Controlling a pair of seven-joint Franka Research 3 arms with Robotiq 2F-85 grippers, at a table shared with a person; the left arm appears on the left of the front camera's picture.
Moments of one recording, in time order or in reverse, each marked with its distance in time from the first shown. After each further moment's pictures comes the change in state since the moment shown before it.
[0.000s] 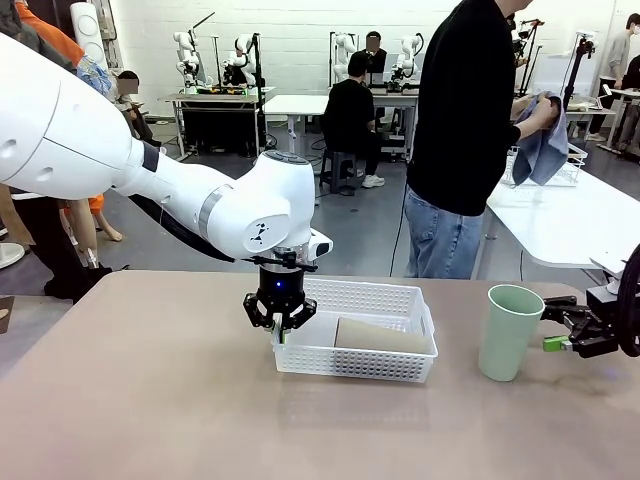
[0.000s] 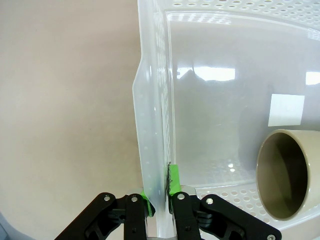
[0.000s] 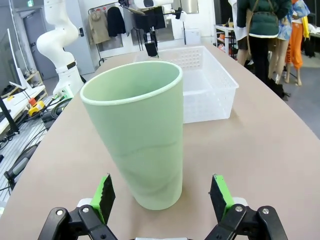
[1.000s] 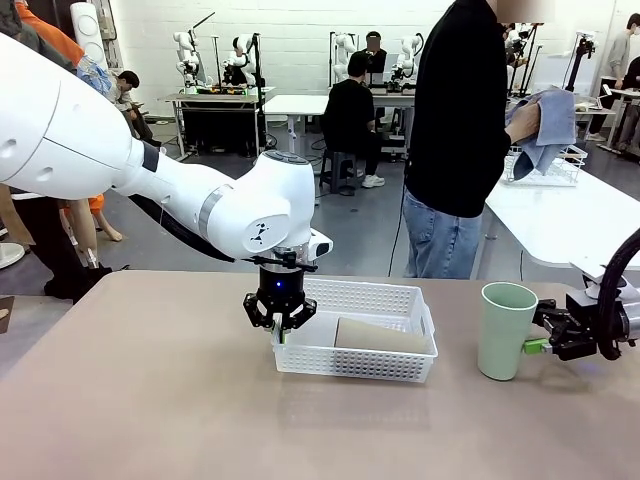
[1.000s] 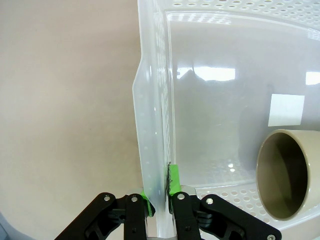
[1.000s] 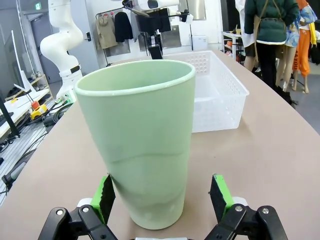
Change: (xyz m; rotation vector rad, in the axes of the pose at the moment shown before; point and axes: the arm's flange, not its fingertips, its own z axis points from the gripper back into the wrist) left arm 0.000 0.000 0.000 0.000 0.000 0.000; right arm -0.006 -0.009 -0.033 0.040 -0.035 0.005
